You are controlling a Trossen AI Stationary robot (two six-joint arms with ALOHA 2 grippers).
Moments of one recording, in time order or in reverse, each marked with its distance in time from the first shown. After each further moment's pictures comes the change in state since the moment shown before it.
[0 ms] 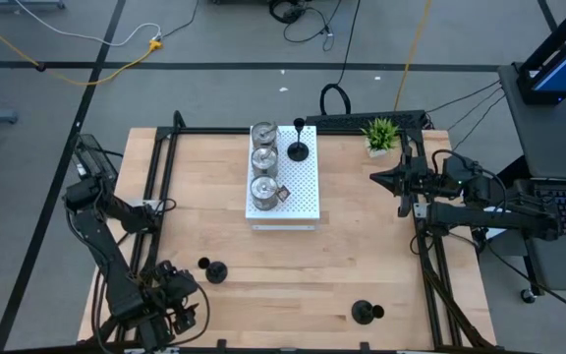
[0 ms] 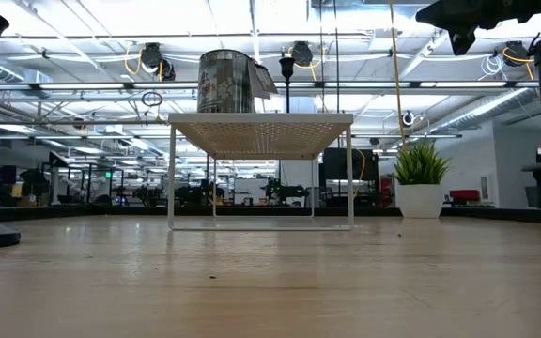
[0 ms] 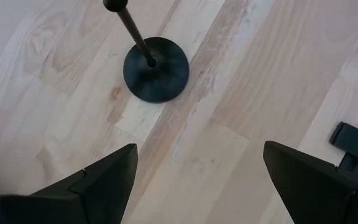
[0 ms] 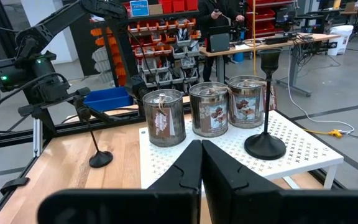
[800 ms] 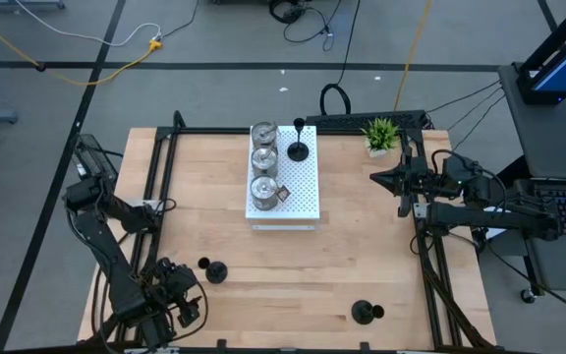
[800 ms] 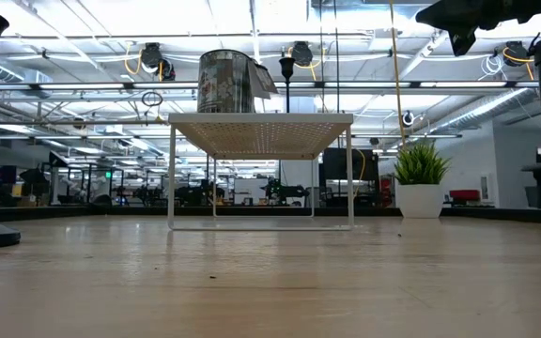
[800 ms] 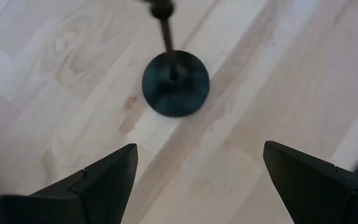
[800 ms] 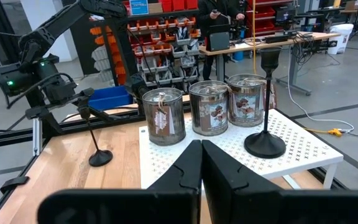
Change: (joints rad) left arm 0.000 0.000 -0.057 0.006 -0.067 -0.127; right arm 0.000 0.000 0.000 -0.006 0.000 0.000
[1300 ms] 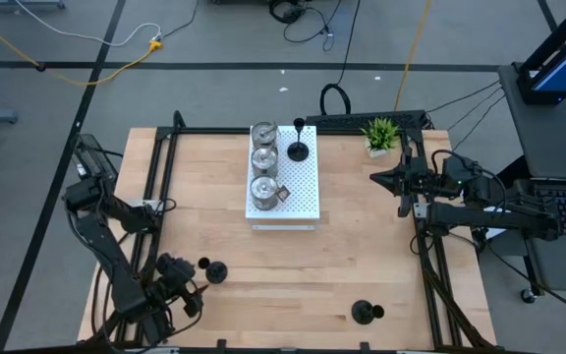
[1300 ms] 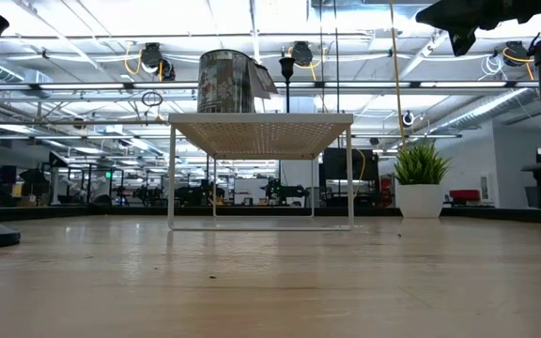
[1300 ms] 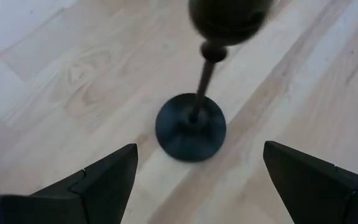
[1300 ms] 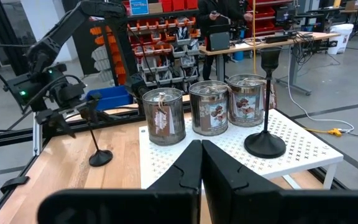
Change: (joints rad) left arm -0.023 0.000 -0.117 0.049 -0.193 -0.157; right arm 0.000 0.000 0.000 0.000 0.000 0.000
